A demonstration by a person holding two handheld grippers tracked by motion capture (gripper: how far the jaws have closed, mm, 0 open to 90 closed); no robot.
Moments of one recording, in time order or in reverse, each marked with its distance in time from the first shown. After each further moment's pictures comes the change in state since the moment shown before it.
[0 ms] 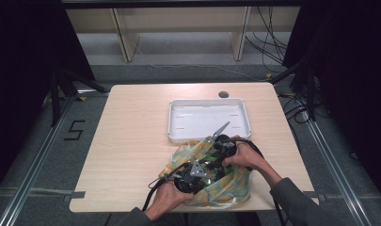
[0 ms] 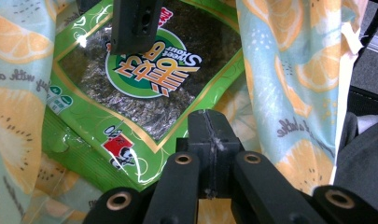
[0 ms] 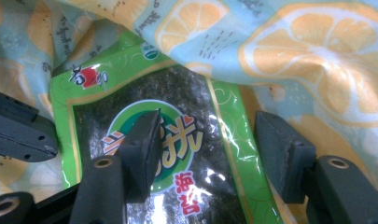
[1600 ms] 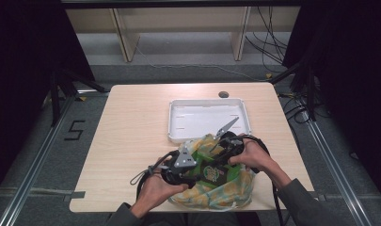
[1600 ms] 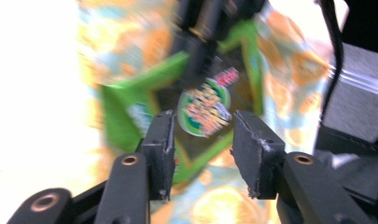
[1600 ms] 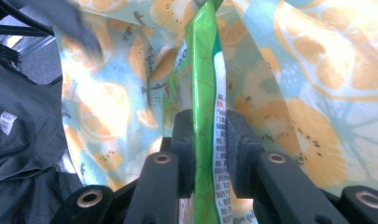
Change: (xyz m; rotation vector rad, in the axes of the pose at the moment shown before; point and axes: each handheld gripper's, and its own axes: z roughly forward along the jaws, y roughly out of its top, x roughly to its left) left arm 0.004 0.021 -0.073 -0.213 0.045 -0.050; right arm 0.032 0.003 -0.052 -0.069 0.082 0.035
